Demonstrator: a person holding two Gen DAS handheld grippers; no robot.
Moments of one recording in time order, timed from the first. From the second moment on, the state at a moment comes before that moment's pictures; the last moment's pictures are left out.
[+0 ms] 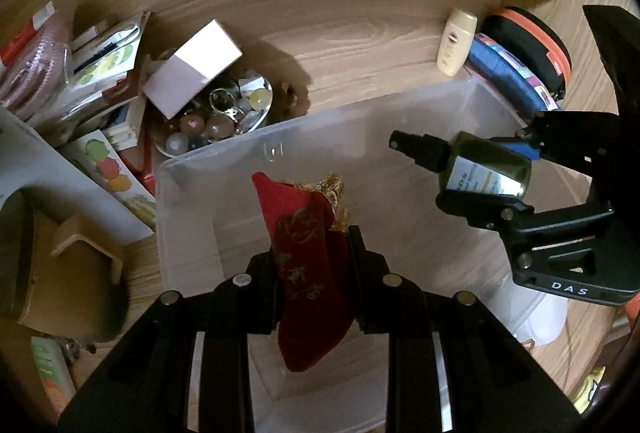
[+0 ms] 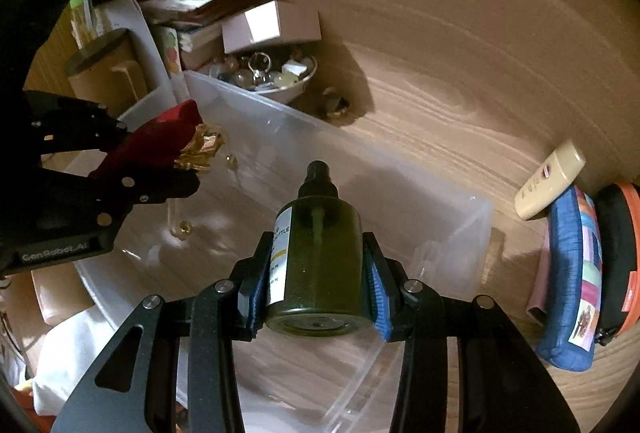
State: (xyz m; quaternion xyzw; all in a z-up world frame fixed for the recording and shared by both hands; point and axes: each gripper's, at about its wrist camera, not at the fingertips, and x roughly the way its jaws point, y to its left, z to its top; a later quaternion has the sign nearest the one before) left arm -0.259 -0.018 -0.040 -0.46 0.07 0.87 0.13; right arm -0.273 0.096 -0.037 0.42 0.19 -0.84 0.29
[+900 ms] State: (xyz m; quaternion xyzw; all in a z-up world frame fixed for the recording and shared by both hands) left arm -0.259 0.003 -0.052 -0.48 0.14 0.86 0.12; right arm -0.264 0.087 -0.040 0.44 0.23 -0.83 0.26
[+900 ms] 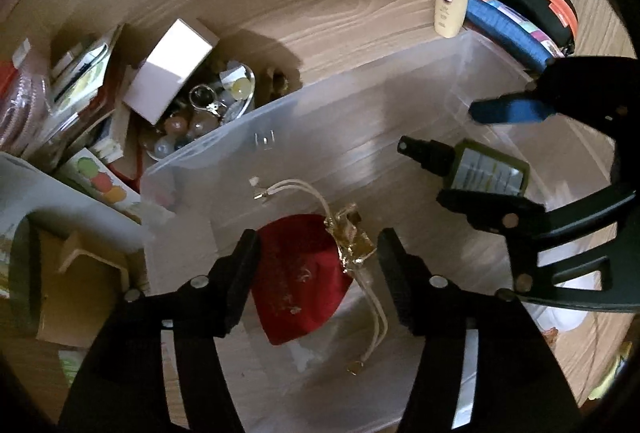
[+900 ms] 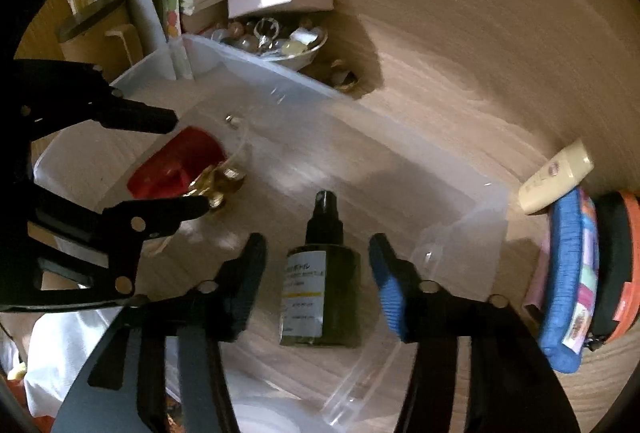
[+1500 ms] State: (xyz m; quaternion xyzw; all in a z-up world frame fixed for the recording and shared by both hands) left arm -0.222 -0.007 -0.014 -0.45 0.14 0.88 0.09; right arm -0.224 0.119 0.011 0.39 0.20 -0.87 0.24
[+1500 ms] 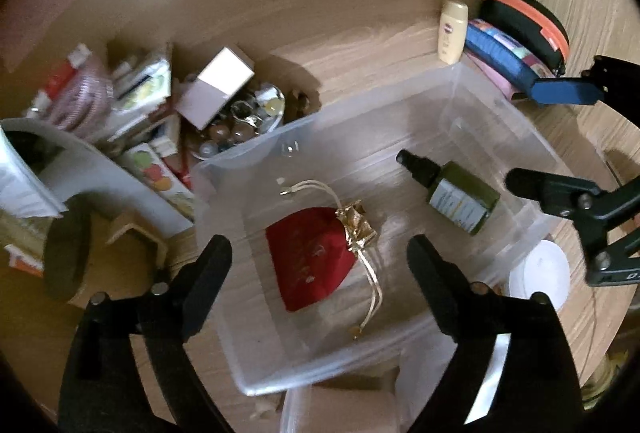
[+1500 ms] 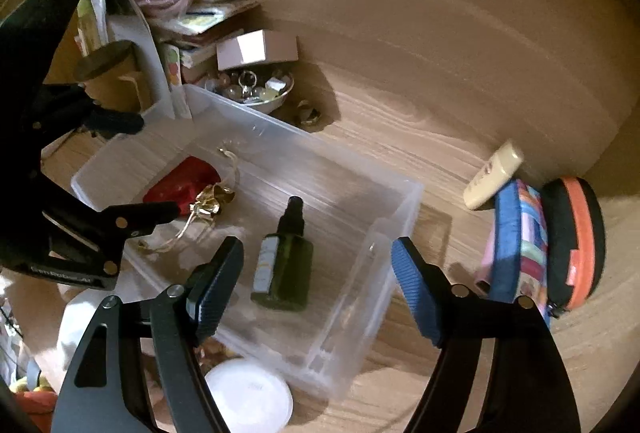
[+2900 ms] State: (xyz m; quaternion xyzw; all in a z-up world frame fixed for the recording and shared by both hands) left arm -0.074 -0.066 0.021 -0.36 0.07 0.93 0.04; right arm -0.086 0.200 0.055 0.31 0.12 -0.91 0.24
